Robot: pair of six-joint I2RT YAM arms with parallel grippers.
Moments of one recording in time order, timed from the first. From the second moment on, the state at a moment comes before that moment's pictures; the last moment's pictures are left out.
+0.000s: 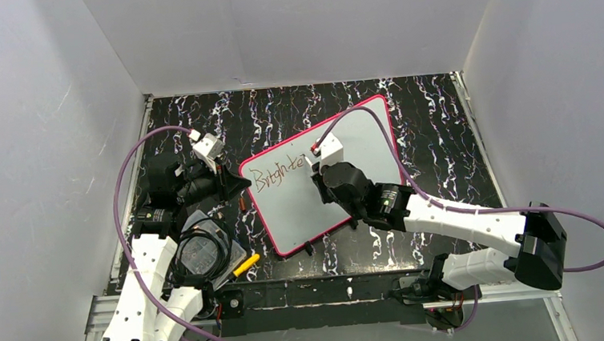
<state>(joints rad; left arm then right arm) -0.12 0.83 0.80 -0.44 0.77 0.03 1.12 1.24 0.94 -0.18 0.52 0.26</state>
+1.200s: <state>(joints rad) -0.12 0.83 0.80 -0.45 0.77 0.03 1.11 1.24 0.94 -0.19 0.51 0.26</state>
